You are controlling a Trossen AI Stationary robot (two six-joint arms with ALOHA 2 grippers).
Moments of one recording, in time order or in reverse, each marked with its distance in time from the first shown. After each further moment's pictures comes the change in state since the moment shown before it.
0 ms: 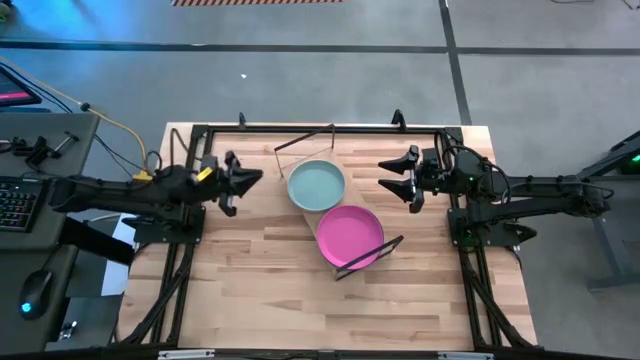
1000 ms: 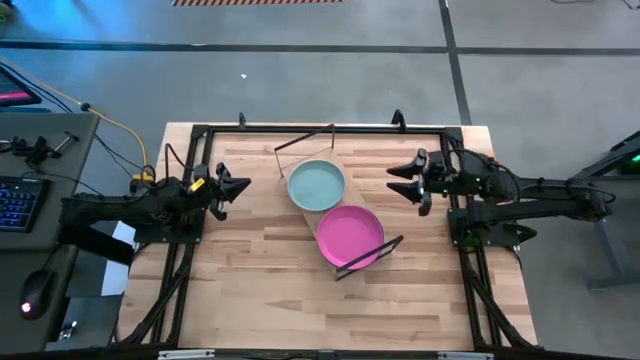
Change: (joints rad) left arm 0.046 -0.399 -0.301 -0.121 -0.012 -0.088; right arm -0.001 -0.111 0.000 -0.210 -0.010 0.003
